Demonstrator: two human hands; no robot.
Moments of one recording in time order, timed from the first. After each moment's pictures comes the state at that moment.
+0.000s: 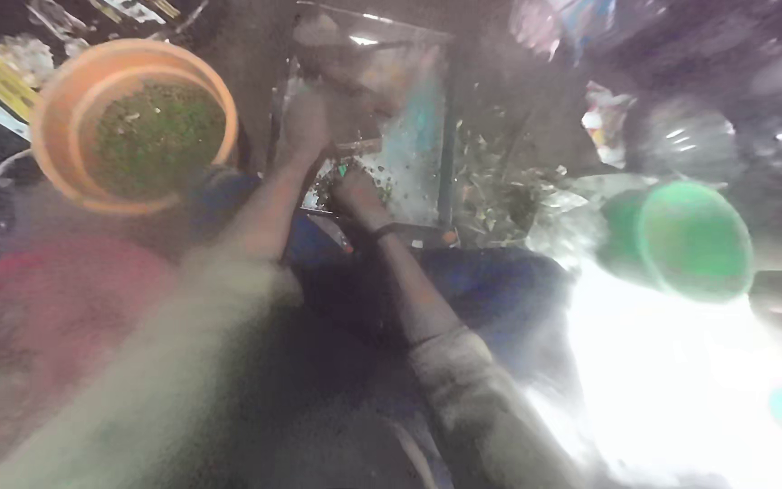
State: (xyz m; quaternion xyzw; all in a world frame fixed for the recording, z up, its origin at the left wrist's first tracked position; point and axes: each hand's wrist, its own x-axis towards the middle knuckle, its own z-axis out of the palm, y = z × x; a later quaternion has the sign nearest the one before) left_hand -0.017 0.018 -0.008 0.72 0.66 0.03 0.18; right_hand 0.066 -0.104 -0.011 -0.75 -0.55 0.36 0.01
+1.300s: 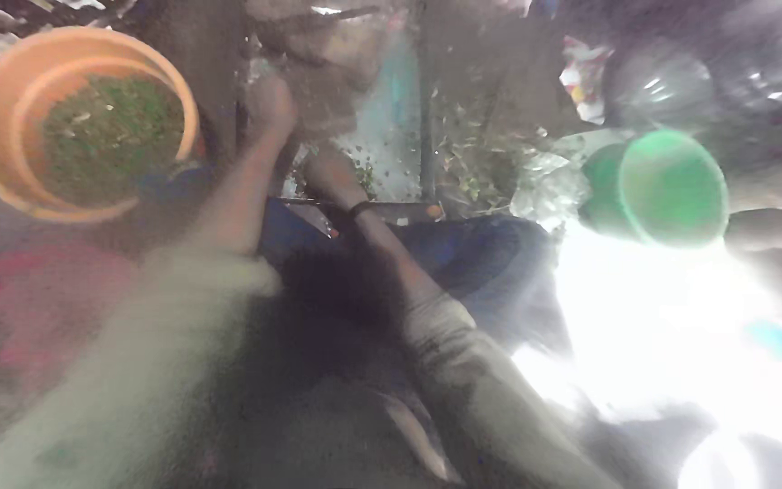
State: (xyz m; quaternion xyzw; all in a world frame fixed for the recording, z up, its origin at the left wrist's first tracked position) left_hand -0.017 0.021 -0.010 0.72 0.67 0.00 0.18; right_hand 0.067 -0.099 -0.022 -0.73 -0.60 0.33 0.00
